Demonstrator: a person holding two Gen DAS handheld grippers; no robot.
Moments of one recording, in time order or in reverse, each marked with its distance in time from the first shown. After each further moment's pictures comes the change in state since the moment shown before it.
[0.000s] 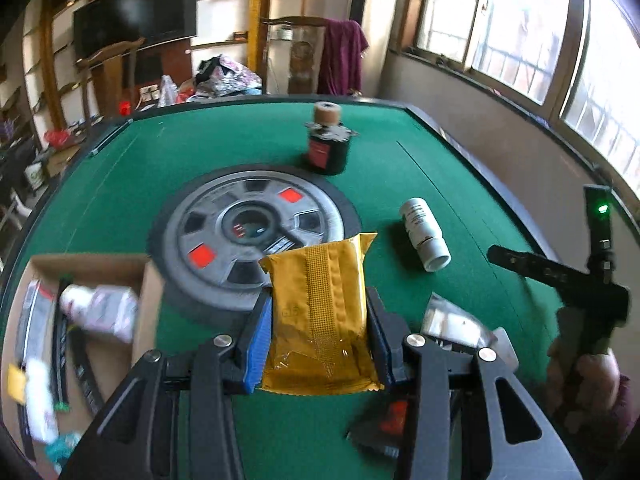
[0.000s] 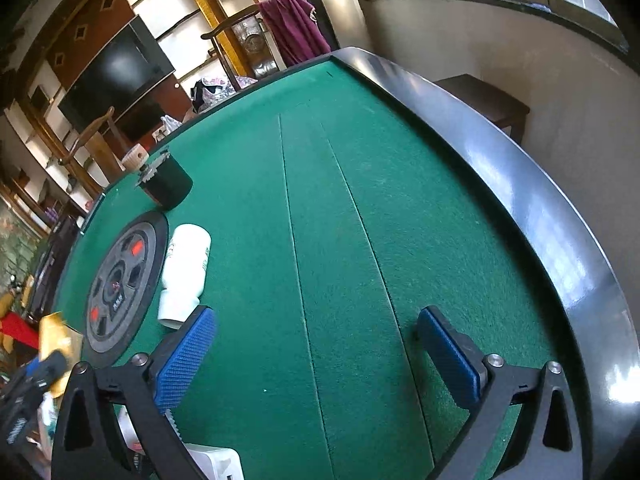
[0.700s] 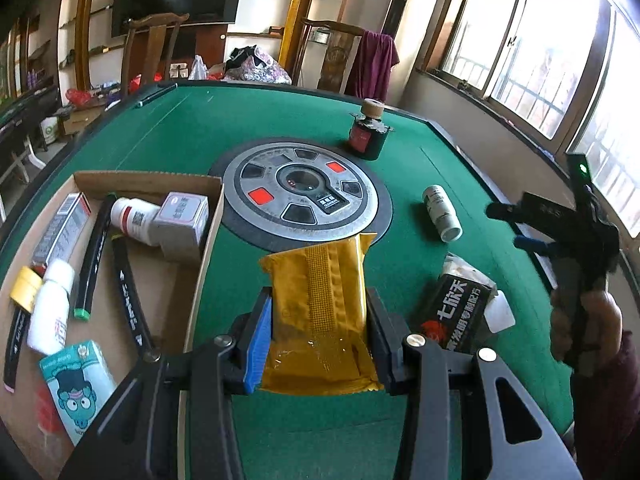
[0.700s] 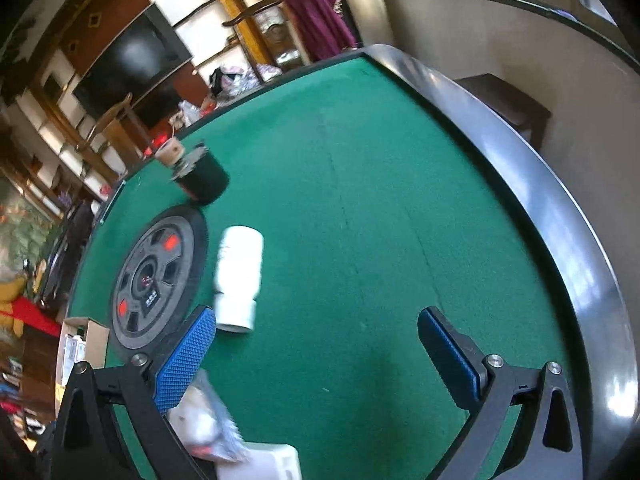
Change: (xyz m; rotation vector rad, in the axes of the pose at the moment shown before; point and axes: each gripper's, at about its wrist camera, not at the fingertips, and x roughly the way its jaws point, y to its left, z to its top) left arm -0.041 0.046 -0.055 -0.146 -0.020 -0.021; right arm -0.009 0.041 0.024 -0.057 0.075 0.064
